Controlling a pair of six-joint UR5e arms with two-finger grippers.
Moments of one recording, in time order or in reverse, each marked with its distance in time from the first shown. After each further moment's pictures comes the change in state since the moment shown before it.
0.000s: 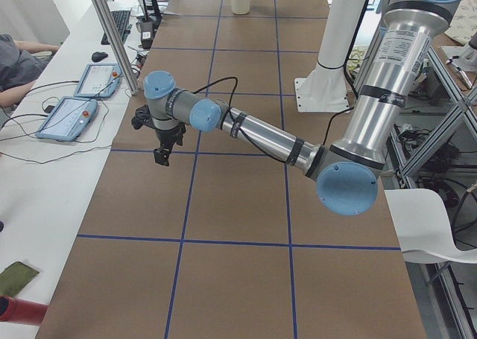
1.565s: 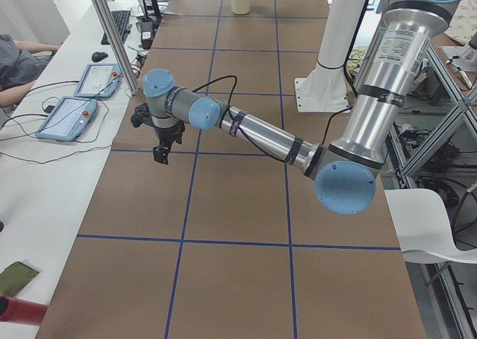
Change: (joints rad) left arm 0.001 -0.011 0.002 0.003 0.000 -0.001; right arm 0.002 -0.027 0.133 -0.028 0.153 -0.259
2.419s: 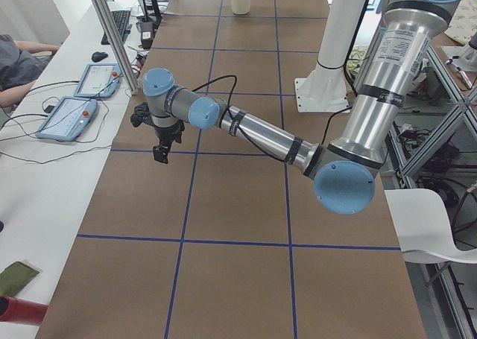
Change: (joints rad) left arm 0.001 -0.002 0.000 -0.006 -0.001 -0.018; right arm 0.007 -0.051 0.465 -0.651 0.315 -0.904
